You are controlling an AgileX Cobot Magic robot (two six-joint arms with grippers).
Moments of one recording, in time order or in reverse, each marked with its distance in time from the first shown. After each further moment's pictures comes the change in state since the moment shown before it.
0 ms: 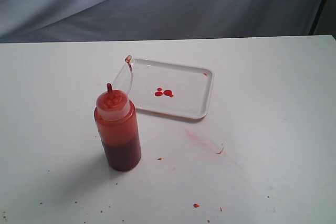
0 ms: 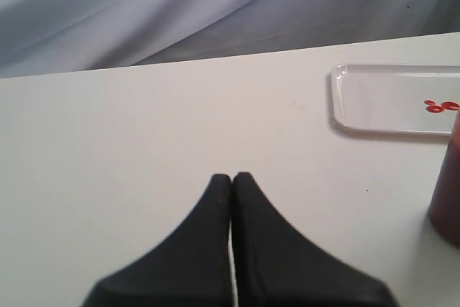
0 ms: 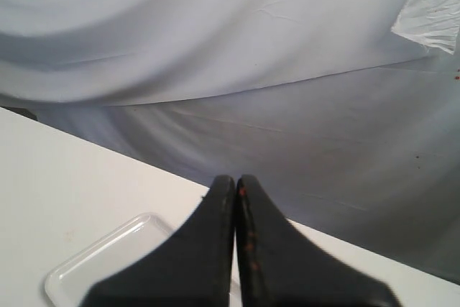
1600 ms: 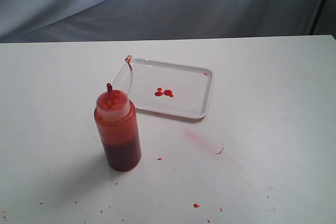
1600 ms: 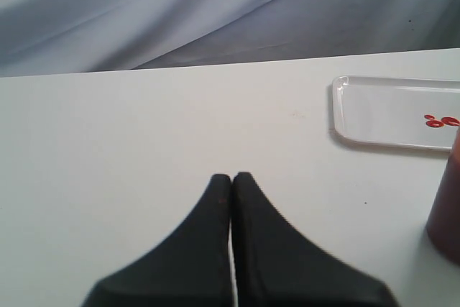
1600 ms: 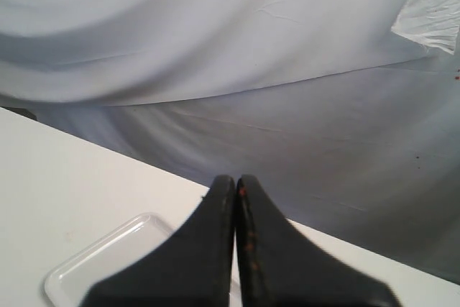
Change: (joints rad) left arm 0.000 0.000 0.000 0.015 -0.019 -0.049; right arm 0.000 0.000 0.000 0.000 -0.001 0.001
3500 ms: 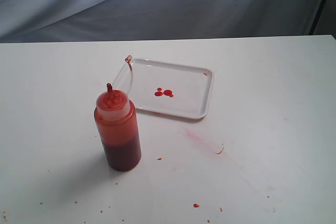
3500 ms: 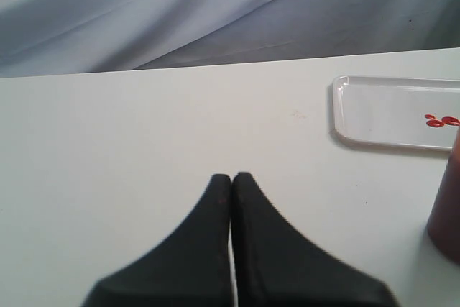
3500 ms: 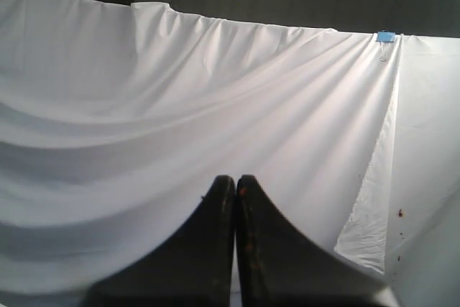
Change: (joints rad) left arm 0.000 0.000 0.000 0.000 0.000 0.004; right arm 0.000 -0.525 0.000 0.000 -0.003 0.000
